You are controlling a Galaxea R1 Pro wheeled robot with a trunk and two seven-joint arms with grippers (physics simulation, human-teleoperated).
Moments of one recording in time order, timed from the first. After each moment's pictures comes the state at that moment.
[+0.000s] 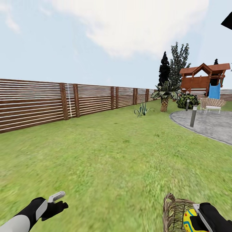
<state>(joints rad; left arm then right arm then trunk) -0.63 0.22 0.19 -0.23 0.18 0.52 -0.16 -0.44 -0.31 -0.05 -0.55 0.11 0.74 0.12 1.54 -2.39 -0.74</state>
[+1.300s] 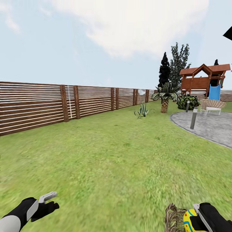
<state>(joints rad) -0.63 0.29 0.18 -0.23 0.17 0.52 -0.16 -0.44 -0.31 -0.05 -0.55 0.11 0.74 0.12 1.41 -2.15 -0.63</state>
